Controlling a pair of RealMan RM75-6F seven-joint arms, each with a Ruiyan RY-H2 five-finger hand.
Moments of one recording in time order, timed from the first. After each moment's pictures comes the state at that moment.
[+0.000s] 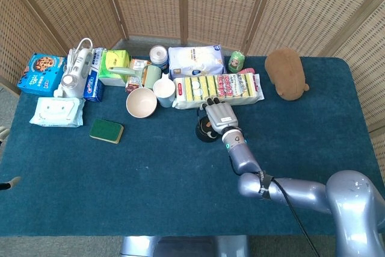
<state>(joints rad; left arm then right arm) -0.10 -0.91 -0.04 -1.69 1.41 1.36 -0.23 1.17 -1.56 0.23 -1.43 -0.36 0.88 -0.68</state>
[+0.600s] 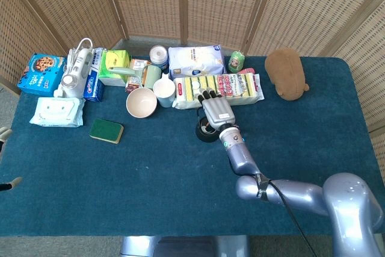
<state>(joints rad) -0.10 -0.91 -0.04 -1.69 1.42 1.37 -0.23 1.14 -1.63 0.26 -1.36 -0.54 0.95 -0.54</state>
